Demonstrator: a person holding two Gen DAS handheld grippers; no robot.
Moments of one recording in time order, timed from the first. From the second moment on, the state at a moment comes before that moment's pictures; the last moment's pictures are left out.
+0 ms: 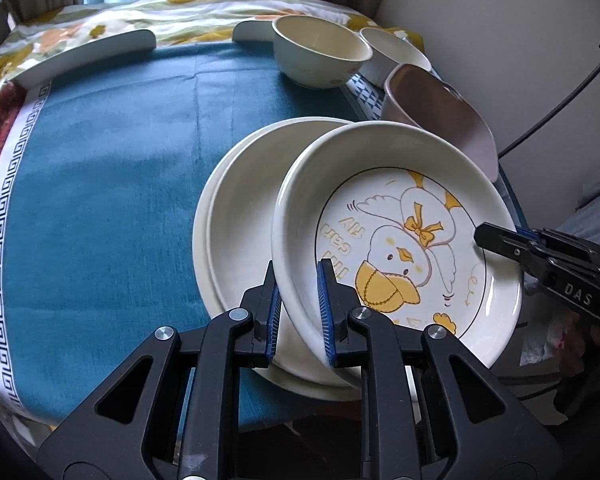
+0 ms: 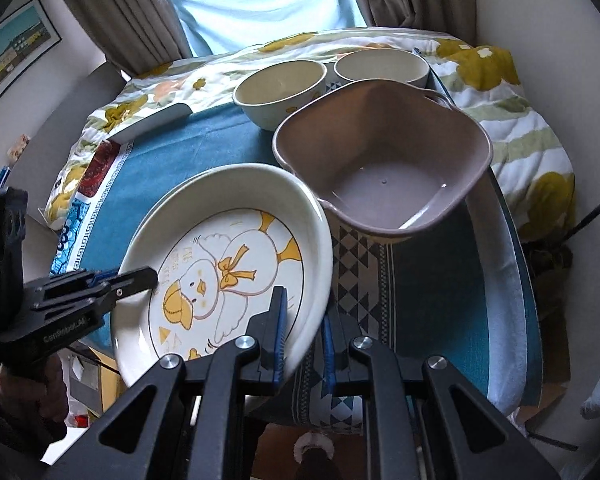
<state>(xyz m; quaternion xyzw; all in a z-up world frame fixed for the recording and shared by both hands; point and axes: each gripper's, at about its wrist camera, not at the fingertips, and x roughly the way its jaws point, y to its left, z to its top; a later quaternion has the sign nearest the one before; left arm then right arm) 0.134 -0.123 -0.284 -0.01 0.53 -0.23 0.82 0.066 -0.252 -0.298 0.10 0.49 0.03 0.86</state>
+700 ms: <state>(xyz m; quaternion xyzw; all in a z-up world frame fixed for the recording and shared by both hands) 0.143 -0.145 -0.287 0.11 0.51 -0.19 0.83 0.075 -0.246 -0.299 0.09 0.49 0.03 0.87</state>
